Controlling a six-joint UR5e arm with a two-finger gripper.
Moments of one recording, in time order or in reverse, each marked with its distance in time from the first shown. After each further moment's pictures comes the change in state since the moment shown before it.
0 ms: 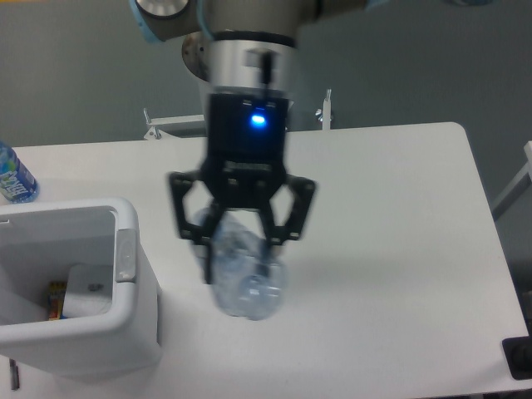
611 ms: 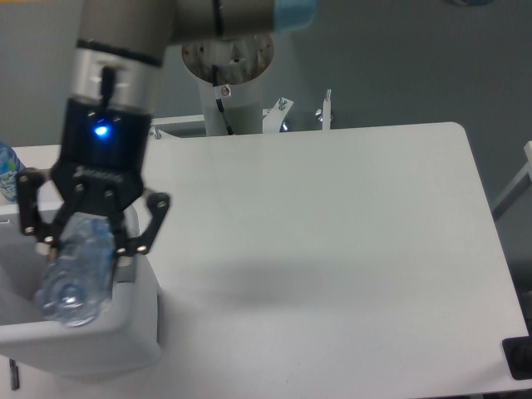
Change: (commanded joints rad) arm -0.155 -0.046 -0.031 0.000 -0.002 0.005
